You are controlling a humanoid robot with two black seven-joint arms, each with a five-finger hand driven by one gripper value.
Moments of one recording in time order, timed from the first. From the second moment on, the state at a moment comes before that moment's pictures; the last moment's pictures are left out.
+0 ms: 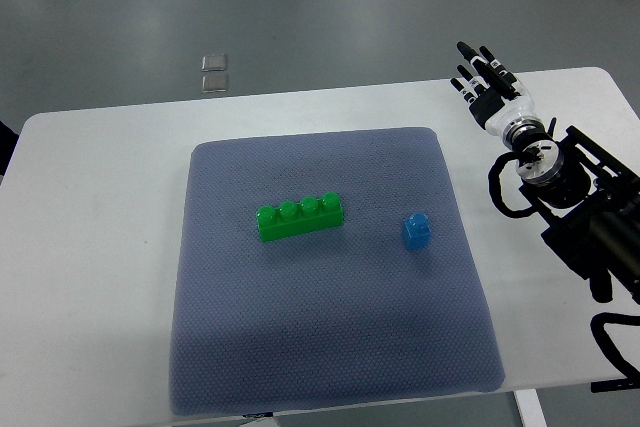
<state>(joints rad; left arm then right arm) 0.01 0.00 -0.10 -0.12 0.08 0.00 0.02 0.73 -0.12 1.04 0.66 -0.05 -0.08 0.17</state>
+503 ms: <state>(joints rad) 0.01 0.00 -0.10 -0.12 0.08 0.00 0.02 0.77 -0.41 0.93 0.78 -0.45 0.08 0.15</state>
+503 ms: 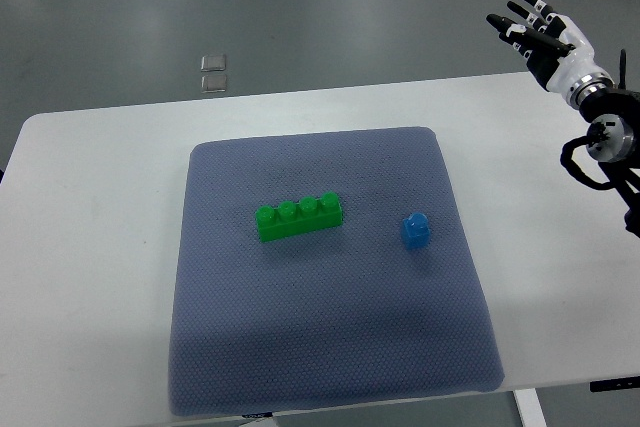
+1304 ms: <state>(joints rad) 0.01 0.00 -0.10 -0.12 0.08 0.00 0.02 0.77 -0.75 0.75 1.27 -1.24 0.47 0.15</state>
